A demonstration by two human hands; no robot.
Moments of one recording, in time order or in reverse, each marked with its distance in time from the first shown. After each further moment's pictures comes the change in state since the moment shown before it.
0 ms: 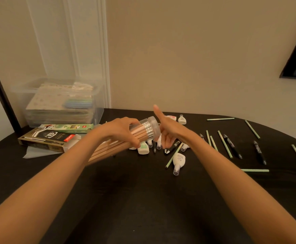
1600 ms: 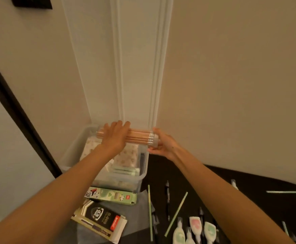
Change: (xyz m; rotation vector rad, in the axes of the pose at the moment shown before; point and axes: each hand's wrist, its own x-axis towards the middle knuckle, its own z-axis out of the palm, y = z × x) left_hand 0.097 -0.152 -0.251 0.396 0.280 -0.430; right_hand 0.244 -0.225 -0.045 0.964 -0.093 0.320
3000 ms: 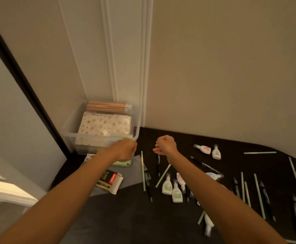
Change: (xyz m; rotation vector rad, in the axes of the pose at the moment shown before) left_hand -0.107 0.039 0.055 -0.207 -0.359 0.266; right_hand -0.057 0.103 -0.038 -0.349 0.325 -0.039
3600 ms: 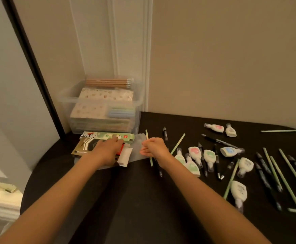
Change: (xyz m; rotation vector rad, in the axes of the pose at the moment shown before) left_hand -0.033 -0.057 0.141 0.265 0.068 -0.107; right_hand 0.001 0.138 0.076 0.101 -0.172 -0.164
